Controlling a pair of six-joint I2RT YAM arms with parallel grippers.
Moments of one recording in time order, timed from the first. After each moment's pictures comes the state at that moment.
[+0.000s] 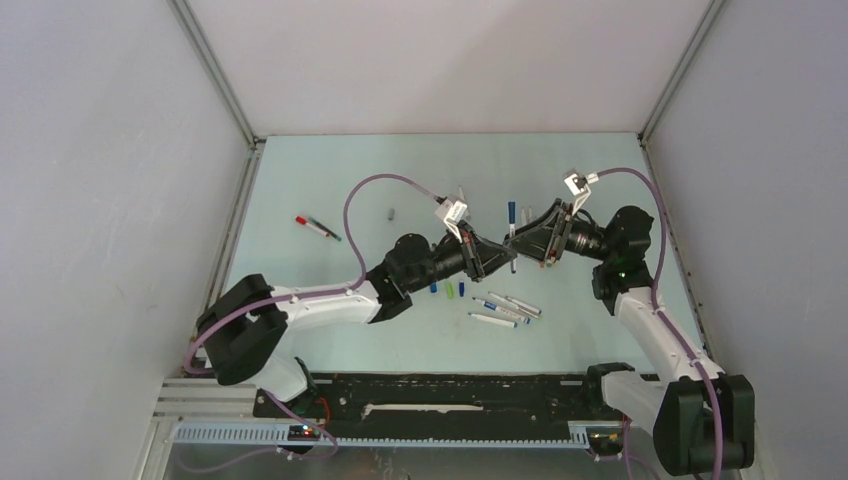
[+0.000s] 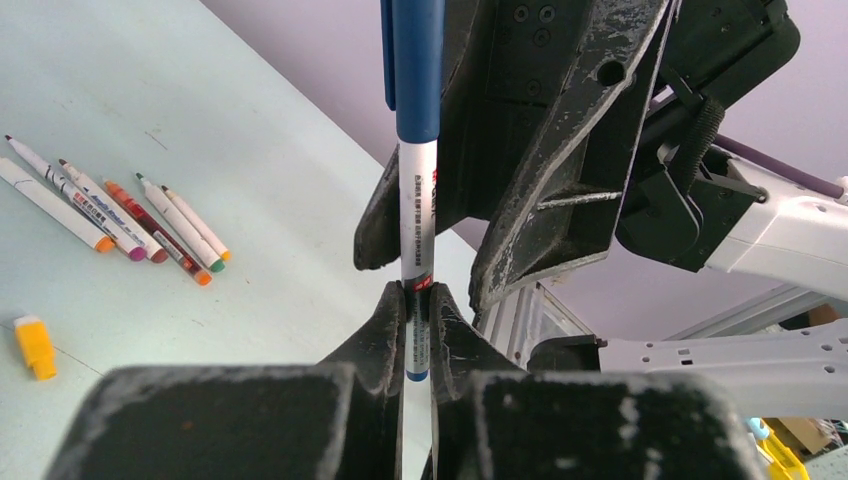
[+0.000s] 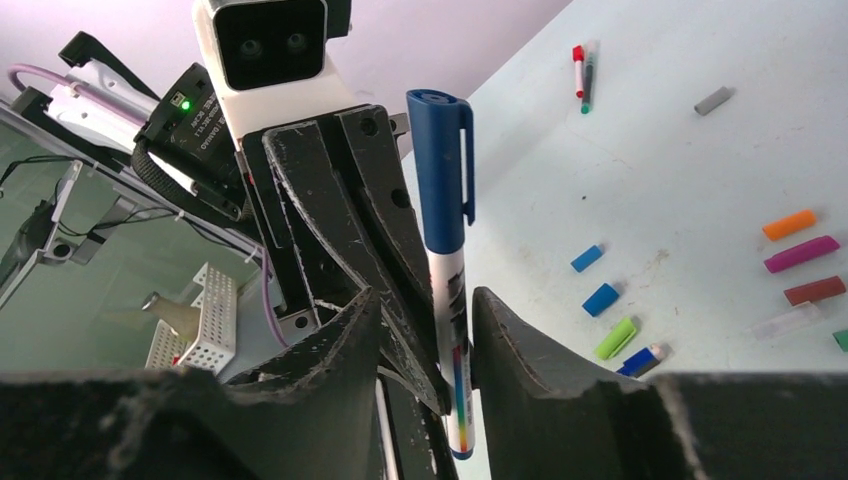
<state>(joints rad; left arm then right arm) -0.99 1.51 0.81 0.79 0.16 -0.67 0.10 1.04 0.59 0.55 -1.16 0.78</state>
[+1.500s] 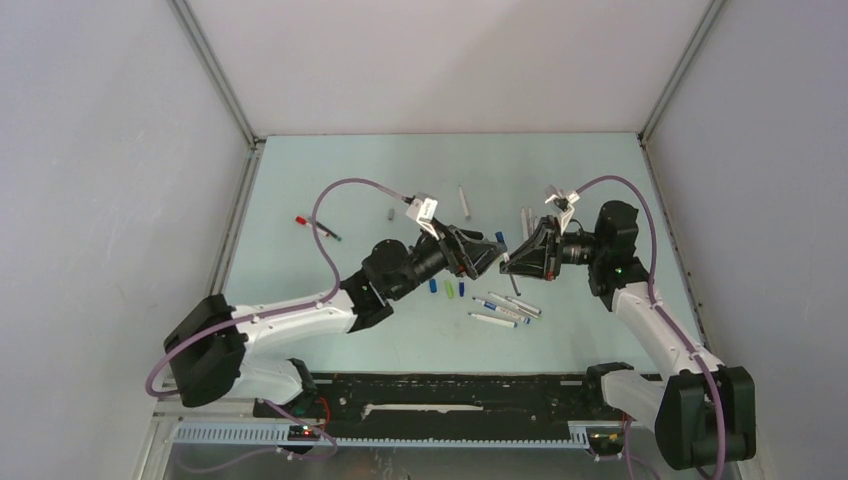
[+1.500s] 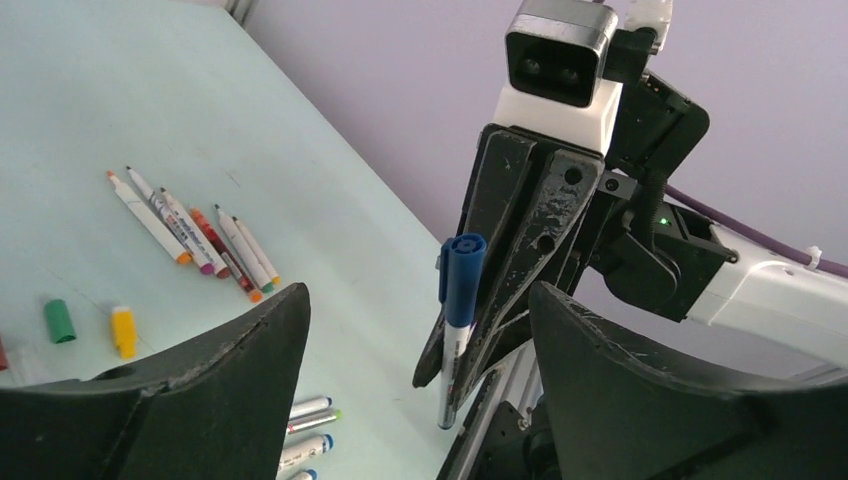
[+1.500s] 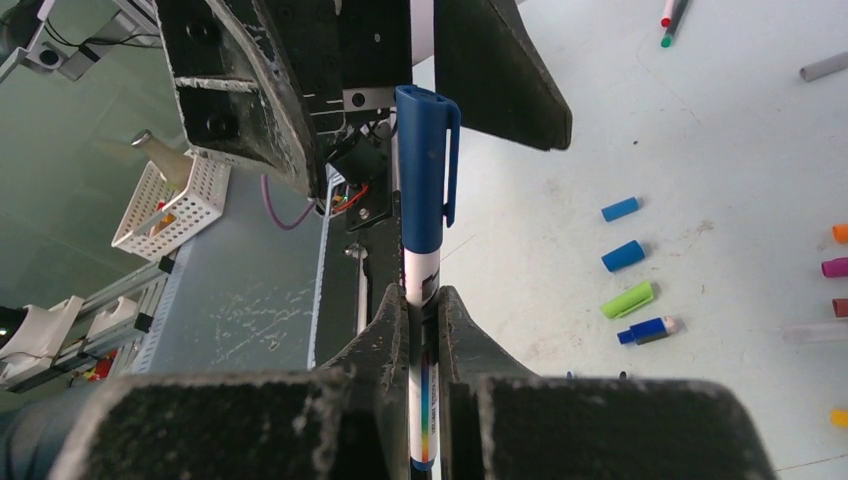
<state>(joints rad) -1.00 1.30 0.73 0.70 -0.05 -0.66 0.13 1.07 0.61 0.29 -1.39 0.35</state>
